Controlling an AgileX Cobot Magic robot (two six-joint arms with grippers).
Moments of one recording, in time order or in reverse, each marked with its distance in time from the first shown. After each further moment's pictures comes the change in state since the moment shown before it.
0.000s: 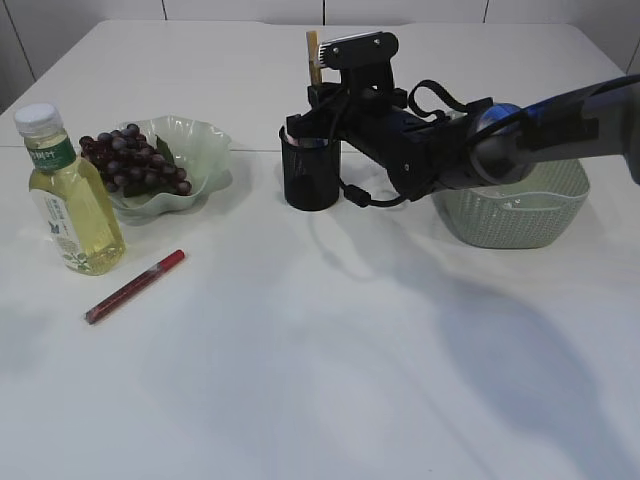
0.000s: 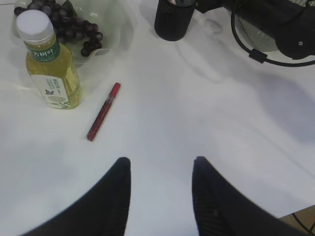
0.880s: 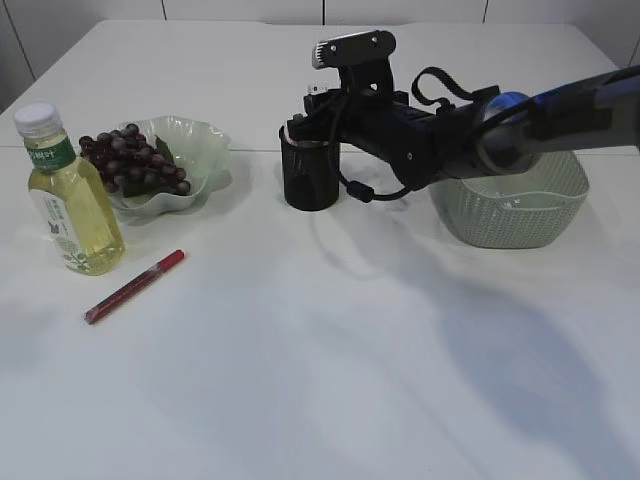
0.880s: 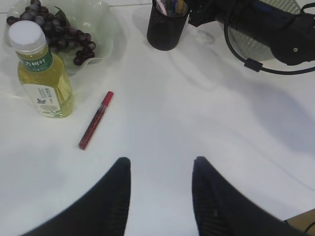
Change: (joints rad) left arm 0.000 0.000 0.000 -0.020 -0.032 0.000; right arm 0.000 -0.027 0.000 -0.004 0.116 -0.002
